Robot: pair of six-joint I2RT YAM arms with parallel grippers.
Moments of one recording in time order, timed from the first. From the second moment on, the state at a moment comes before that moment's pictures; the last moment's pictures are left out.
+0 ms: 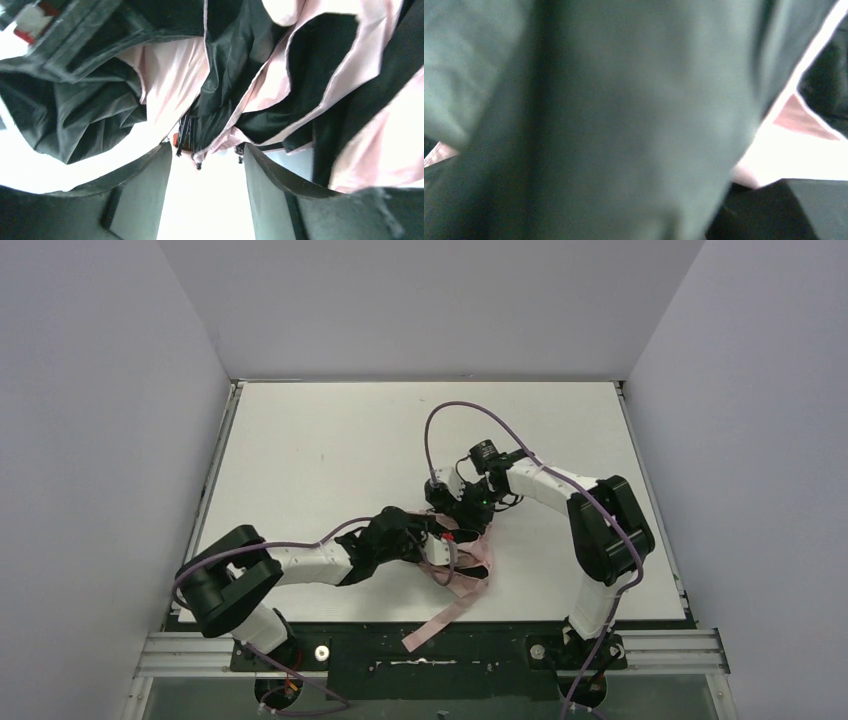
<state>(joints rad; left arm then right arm) -0.93 1.56 0.58 0.44 0.06 0.83 0.50 1.81 1.17 -0.70 -0.47 -0.71</state>
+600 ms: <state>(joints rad) -0.71 1.18 0.52 0.34 0.17 0.38 0.59 1.55 0.83 -0.30 -0.28 -0.82</state>
